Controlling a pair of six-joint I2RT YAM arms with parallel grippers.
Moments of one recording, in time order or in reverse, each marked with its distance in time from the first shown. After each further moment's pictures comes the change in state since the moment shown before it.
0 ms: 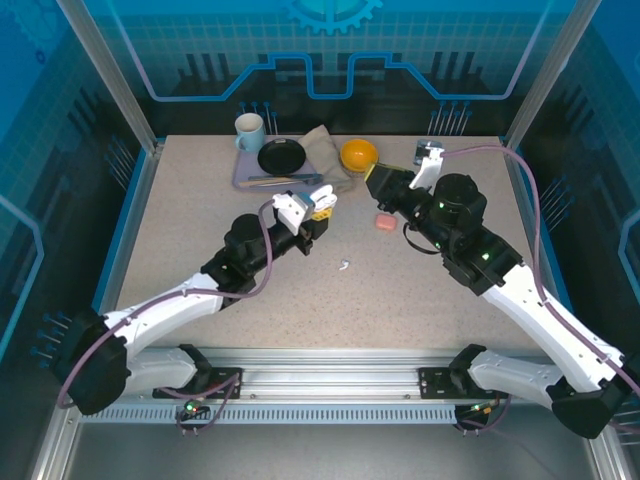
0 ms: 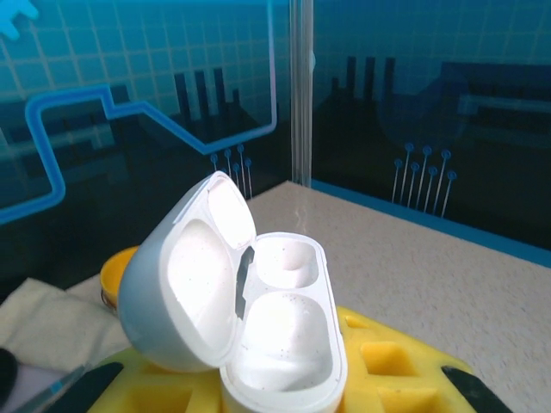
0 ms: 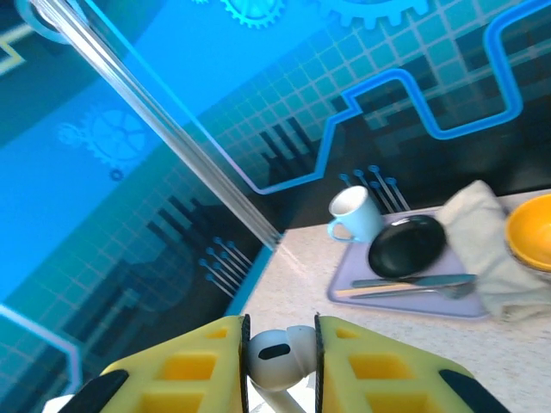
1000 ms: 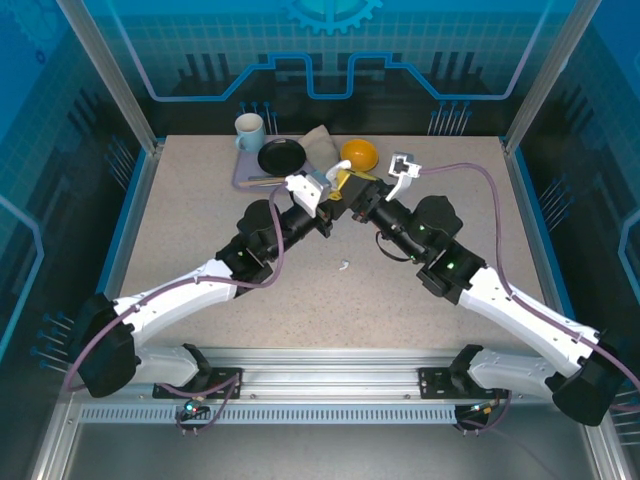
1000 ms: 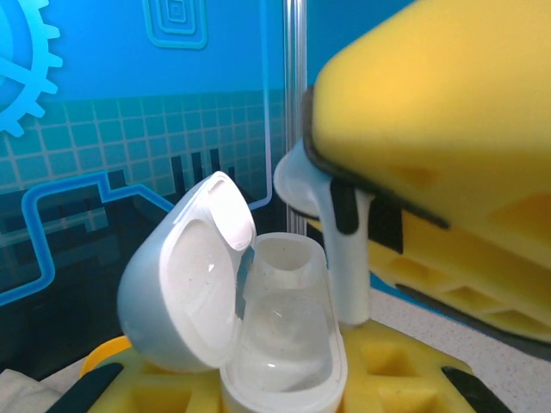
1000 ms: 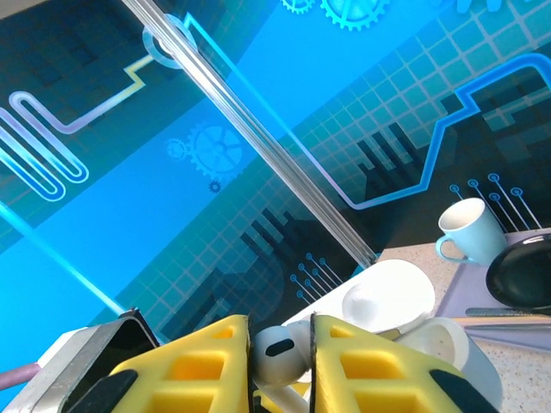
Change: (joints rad) left arm -0.078 0.097 0.192 0.015 -0.080 -0.031; right arm 0.112 0.055 -0.187 0.444 -0.020 0.058
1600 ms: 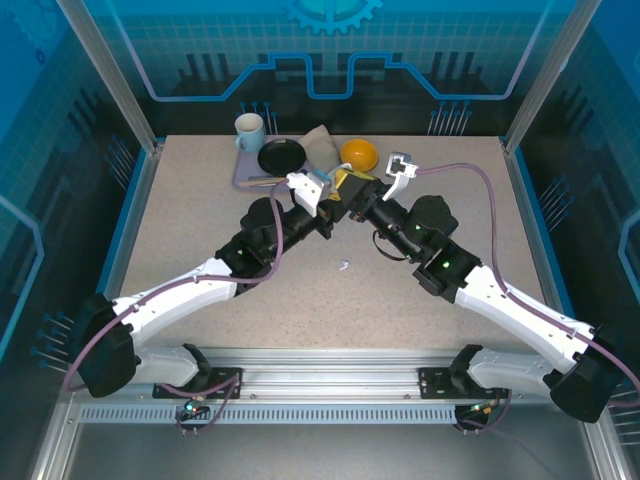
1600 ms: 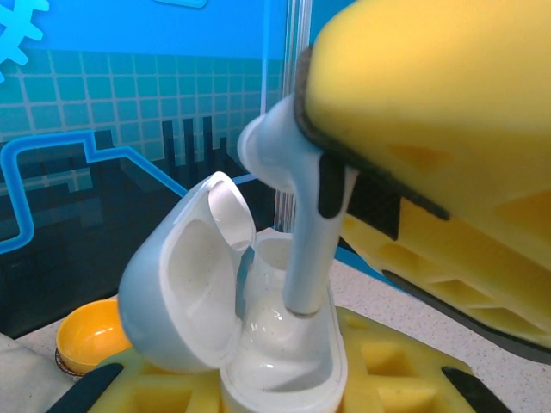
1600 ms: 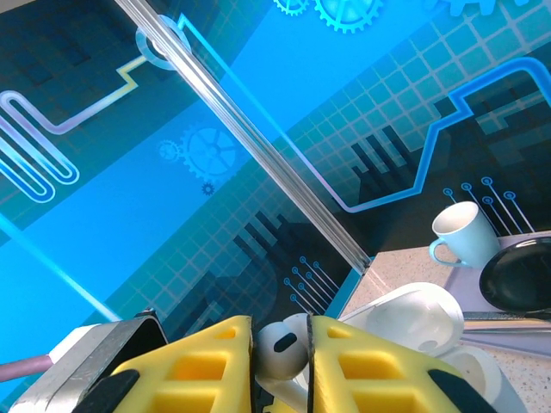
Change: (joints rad) left arm -0.001 0.000 0.017 -0.080 0.001 -0.077; right arm 0.003 0.021 -0.004 0.021 0.017 -0.011
